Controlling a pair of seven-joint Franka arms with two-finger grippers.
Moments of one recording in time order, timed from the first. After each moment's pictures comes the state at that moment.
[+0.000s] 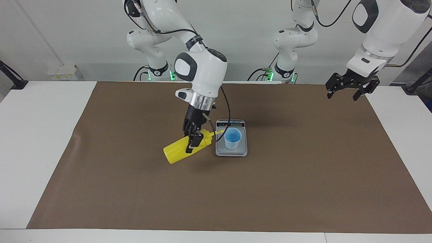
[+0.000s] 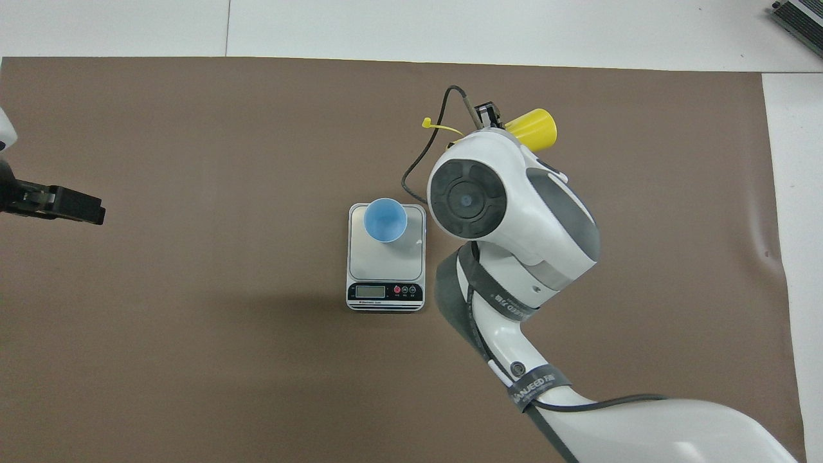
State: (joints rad) left arm 0.11 -0.03 -0.17 -1.63 0.00 1.61 0.12; right arm 0.49 0.34 -0.06 -1.59 -0.49 2.16 2.06
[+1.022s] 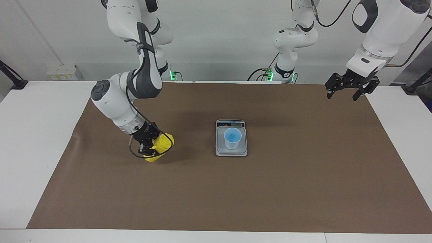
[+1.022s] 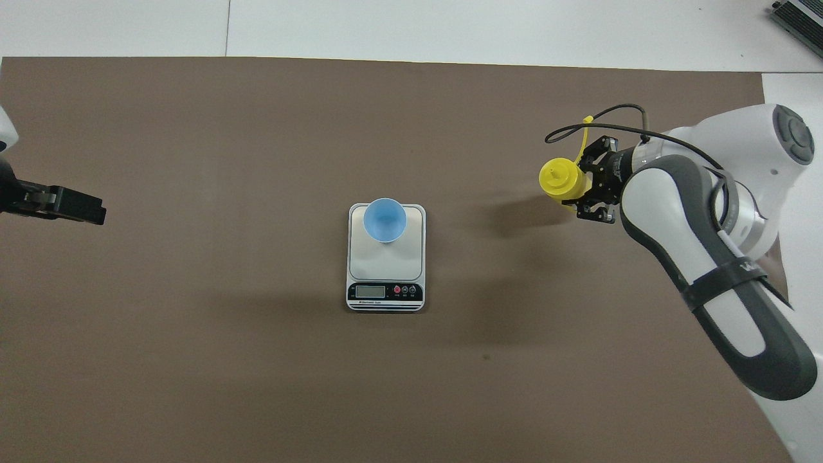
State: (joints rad) left arm 0.11 -0.03 -0.17 -1.63 0.00 1.61 0.12; right arm 0.09 0.29 -0.06 -1.85 0.50 2.17 1.43
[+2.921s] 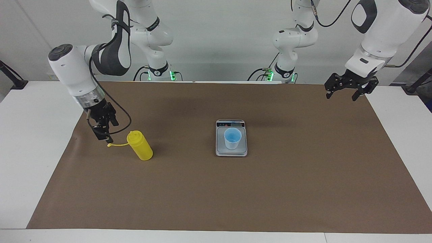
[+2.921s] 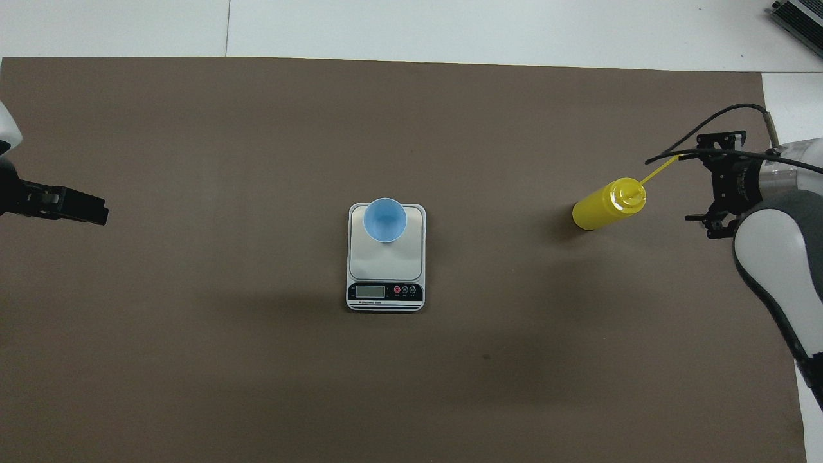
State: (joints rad) left arm 0.11 -0.03 -0.17 -1.63 0.00 1.61 0.12; right arm -0.05 0.04 -0.05 -1.92 0.15 2.14 1.22
